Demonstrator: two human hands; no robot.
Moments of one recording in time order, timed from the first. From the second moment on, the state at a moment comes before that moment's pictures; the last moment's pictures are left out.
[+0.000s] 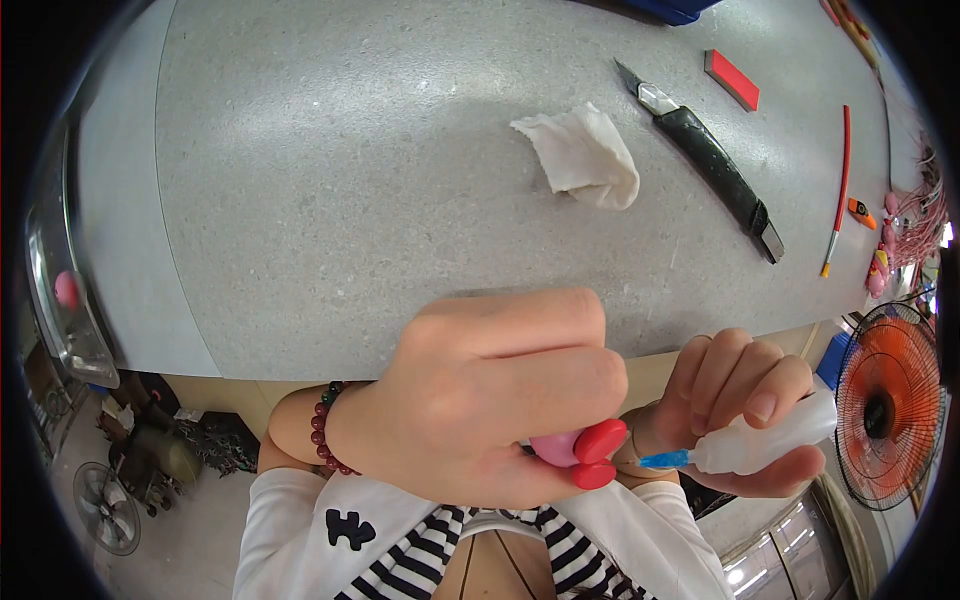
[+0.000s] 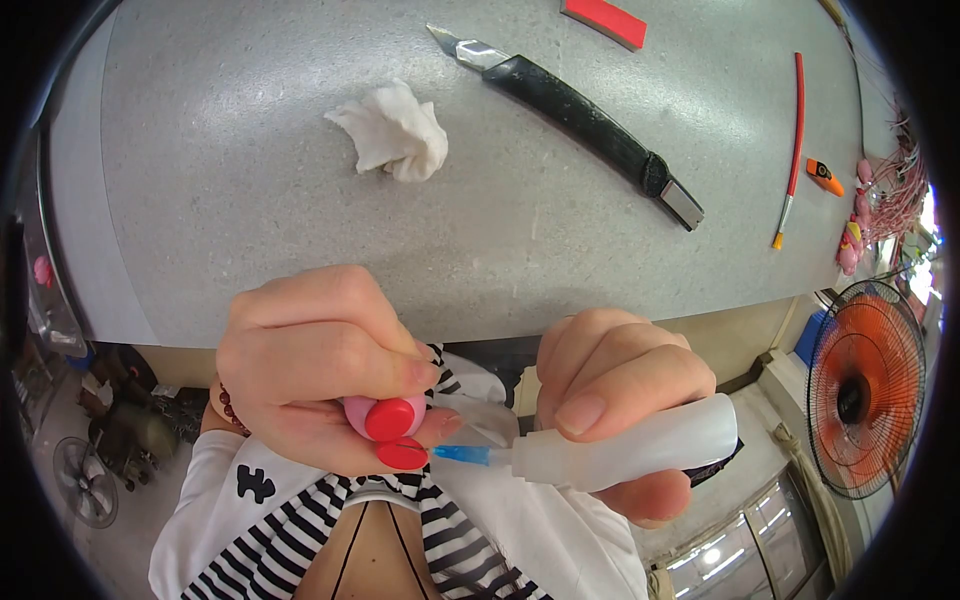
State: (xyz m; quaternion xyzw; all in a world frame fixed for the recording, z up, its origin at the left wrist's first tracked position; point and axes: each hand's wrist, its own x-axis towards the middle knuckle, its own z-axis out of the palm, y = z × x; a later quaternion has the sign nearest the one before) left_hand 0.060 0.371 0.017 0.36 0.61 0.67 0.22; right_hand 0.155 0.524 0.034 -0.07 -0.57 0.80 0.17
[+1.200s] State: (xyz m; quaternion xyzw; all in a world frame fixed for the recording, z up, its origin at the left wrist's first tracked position) left_hand 0.057 0.365 0.019 0.35 0.61 0.67 0.24; right_hand 0.152 0.528 0.044 0.03 -0.66 0.74 0.16
